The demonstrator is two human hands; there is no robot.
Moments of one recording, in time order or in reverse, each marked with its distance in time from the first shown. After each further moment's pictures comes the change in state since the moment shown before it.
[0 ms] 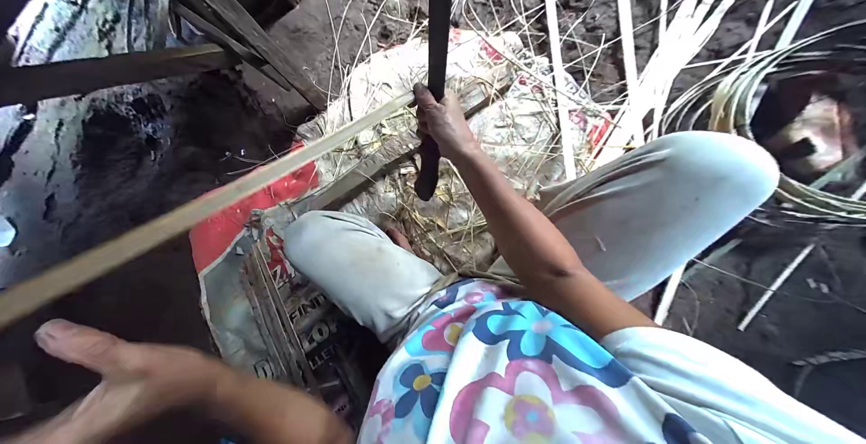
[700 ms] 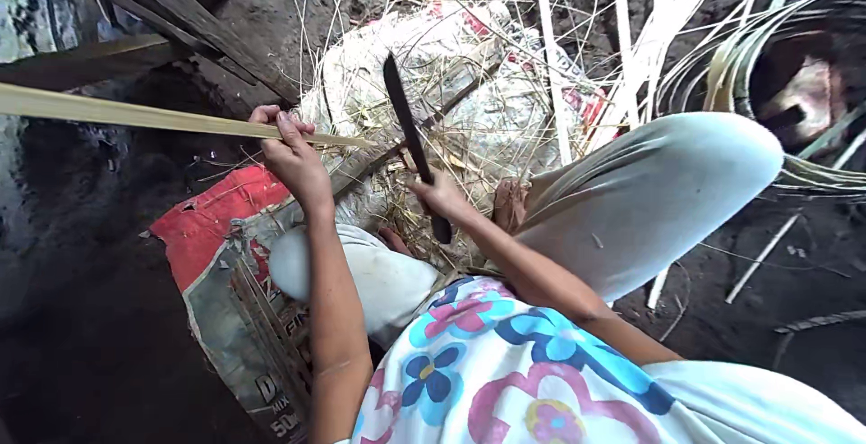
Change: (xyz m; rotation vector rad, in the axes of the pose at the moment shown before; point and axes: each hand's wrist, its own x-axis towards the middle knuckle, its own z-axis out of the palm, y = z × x) left_hand -0.073 0.145 0.239 -0.827 -0.686 -0.141; right_hand -0.073 0.106 -0.027 -0.334 -0.078 0.318
